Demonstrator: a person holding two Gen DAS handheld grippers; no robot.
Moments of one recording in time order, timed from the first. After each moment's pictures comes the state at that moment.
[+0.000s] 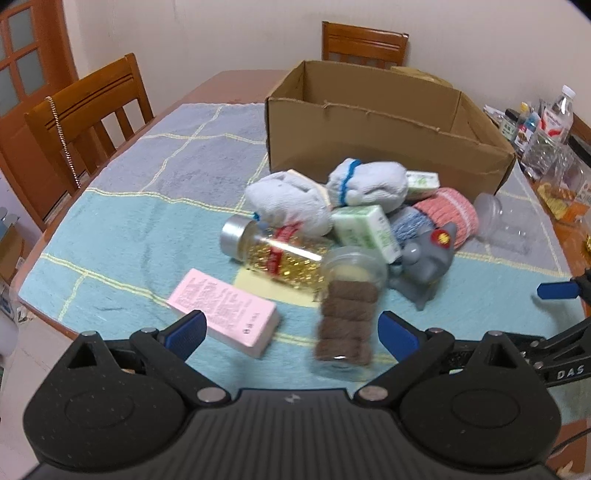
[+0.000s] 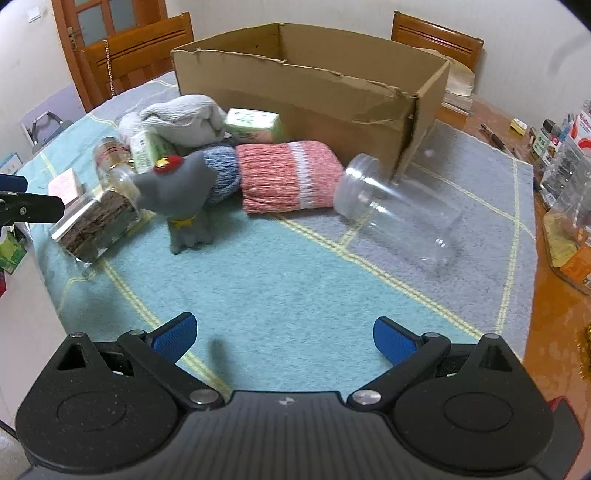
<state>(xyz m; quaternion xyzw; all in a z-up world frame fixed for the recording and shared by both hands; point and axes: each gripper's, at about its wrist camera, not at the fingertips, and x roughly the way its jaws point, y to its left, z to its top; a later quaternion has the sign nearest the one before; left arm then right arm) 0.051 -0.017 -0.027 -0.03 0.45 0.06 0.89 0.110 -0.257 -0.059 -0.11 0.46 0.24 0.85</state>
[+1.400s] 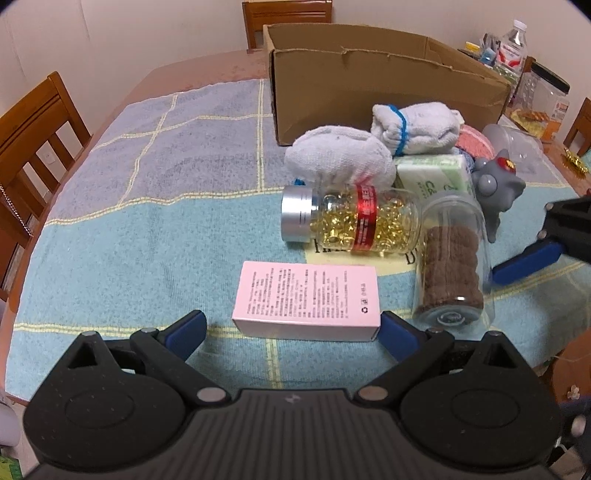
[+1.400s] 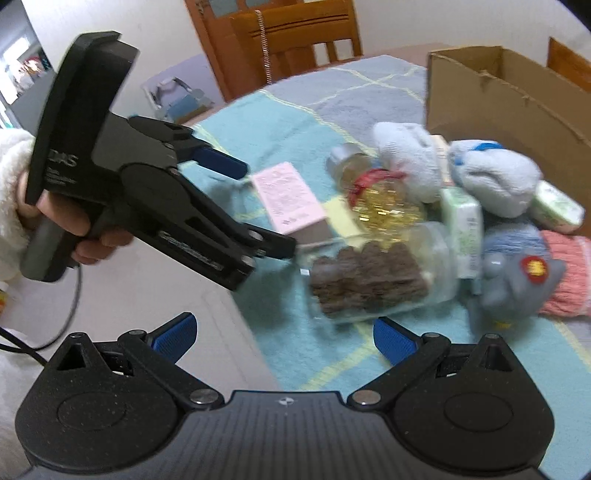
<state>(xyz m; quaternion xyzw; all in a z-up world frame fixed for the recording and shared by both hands) 0.075 0.069 -0.072 0.06 0.47 -0.07 0.88 0.071 -0.093 -0.044 -0.13 0.46 0.43 0.77</state>
